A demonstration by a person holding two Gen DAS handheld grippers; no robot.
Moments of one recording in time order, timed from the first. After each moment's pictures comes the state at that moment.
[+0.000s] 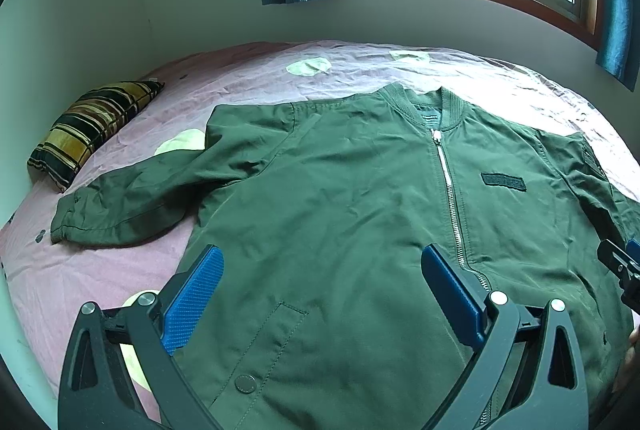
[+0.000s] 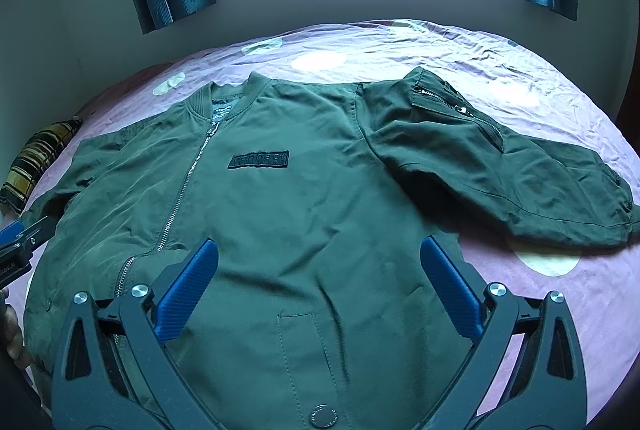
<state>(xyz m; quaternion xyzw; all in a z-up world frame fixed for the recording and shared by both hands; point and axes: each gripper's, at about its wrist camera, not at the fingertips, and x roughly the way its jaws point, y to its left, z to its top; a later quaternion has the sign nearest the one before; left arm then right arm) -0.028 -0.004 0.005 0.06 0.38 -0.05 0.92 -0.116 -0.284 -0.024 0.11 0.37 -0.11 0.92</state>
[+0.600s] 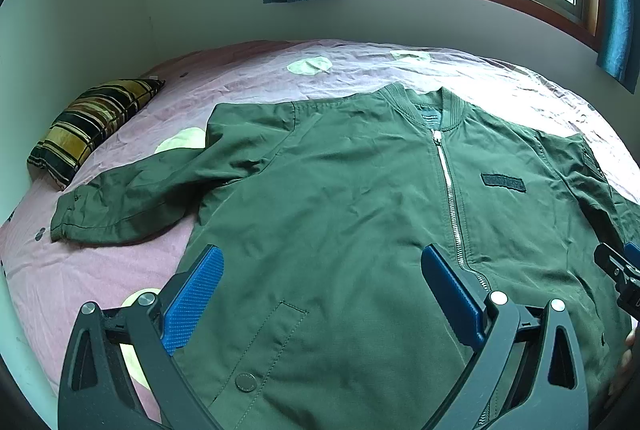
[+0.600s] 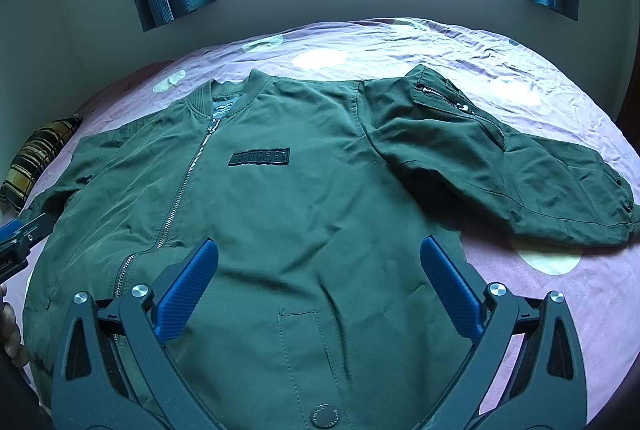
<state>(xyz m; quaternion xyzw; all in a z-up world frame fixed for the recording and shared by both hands) -0.028 -0.004 0.006 0.06 0.38 -0.05 0.92 -0.116 -0.283 -0.025 0.11 0.37 -0.11 0.92</state>
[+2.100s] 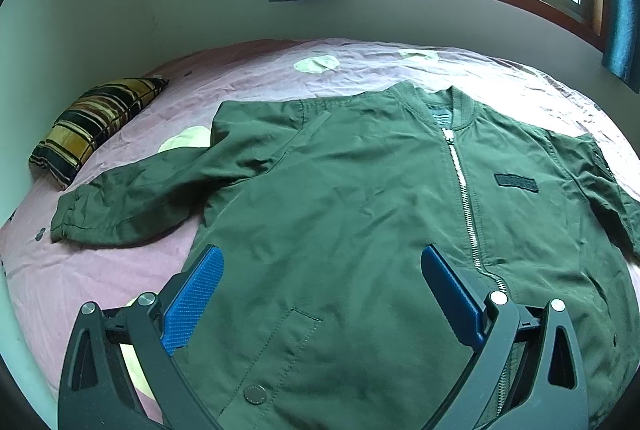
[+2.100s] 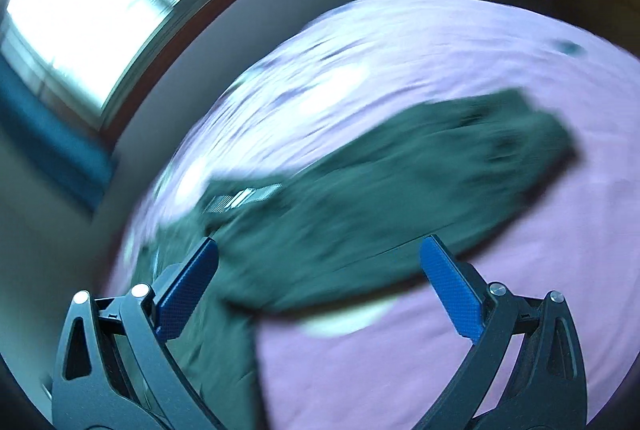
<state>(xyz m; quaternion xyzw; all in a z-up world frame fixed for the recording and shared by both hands) -0.019 0.004 -0.001 0.06 0.38 -0.03 0.92 -0.248 -0.560 -0.026 0.44 0.25 -0.25 0.83</state>
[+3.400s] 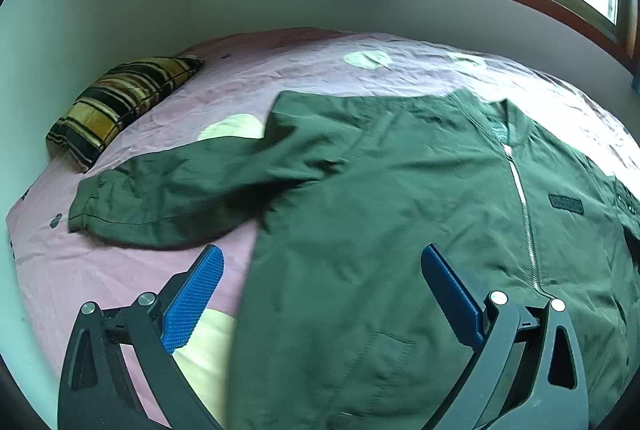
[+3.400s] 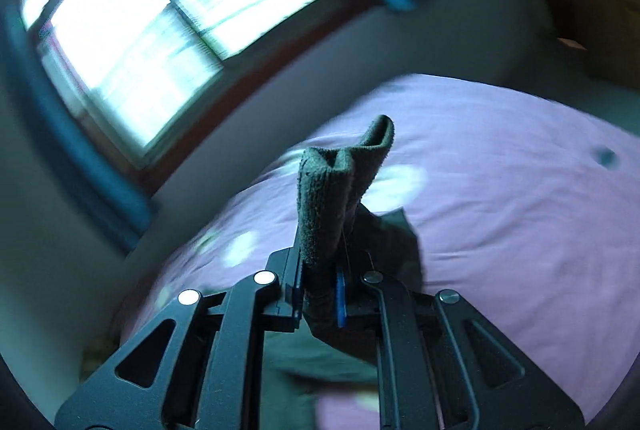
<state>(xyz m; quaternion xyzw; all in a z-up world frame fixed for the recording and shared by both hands) 0.010 0.067 0.002 0.03 0.40 0.01 0.92 -0.162 -0.504 0.094 0.32 0.17 -0.14 0.92</state>
